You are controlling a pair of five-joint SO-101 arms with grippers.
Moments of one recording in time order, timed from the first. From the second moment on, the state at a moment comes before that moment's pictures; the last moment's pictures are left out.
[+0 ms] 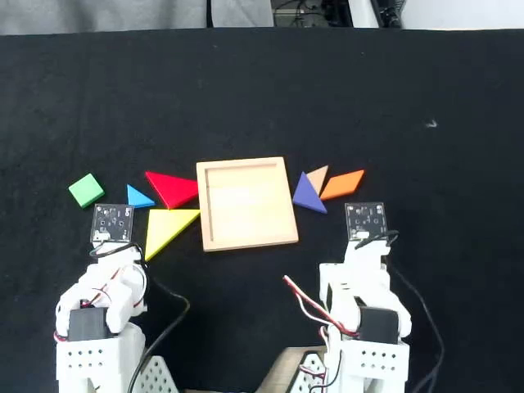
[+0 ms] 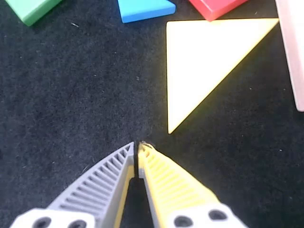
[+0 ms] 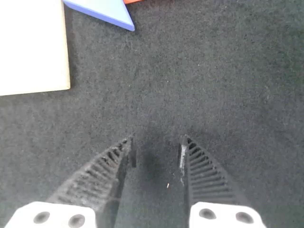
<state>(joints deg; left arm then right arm) -9.8 -98.1 96.6 69.7 -6.8 6.7 -103.3 96.7 74.5 5.4</state>
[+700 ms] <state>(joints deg) -16.0 -98.1 93.1 57.2 -6.8 6.7 -103.3 96.7 74.5 5.4</state>
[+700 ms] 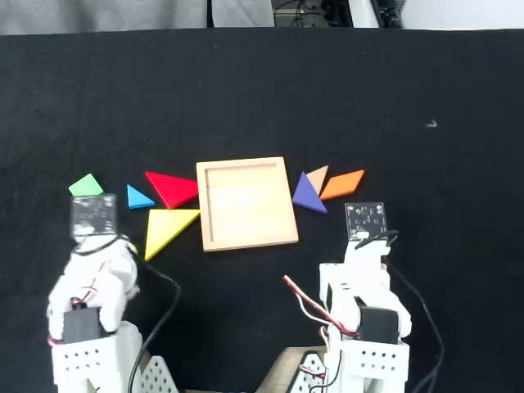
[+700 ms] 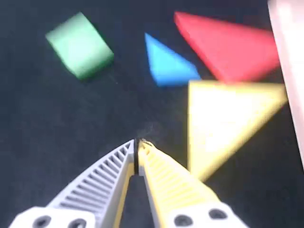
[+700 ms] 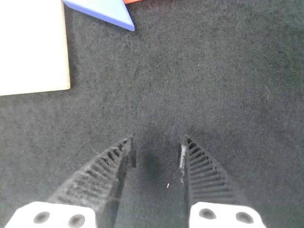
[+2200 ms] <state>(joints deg) -3.5 -21.2 33.6 67.0 16.3 -3.0 -103.3 96.7 54.5 14.5</state>
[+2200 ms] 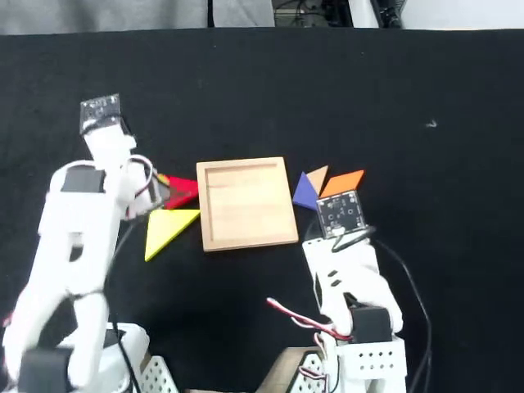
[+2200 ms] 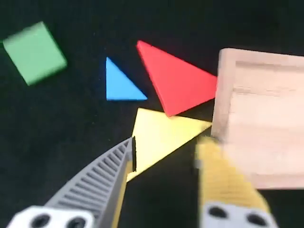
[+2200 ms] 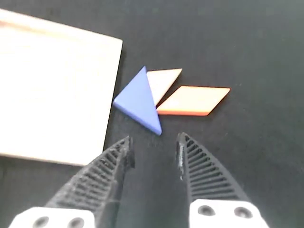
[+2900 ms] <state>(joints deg) -3.0 7.3 28.4 50.2 29.5 -3.1 -103.3 96.7 56.6 14.5</state>
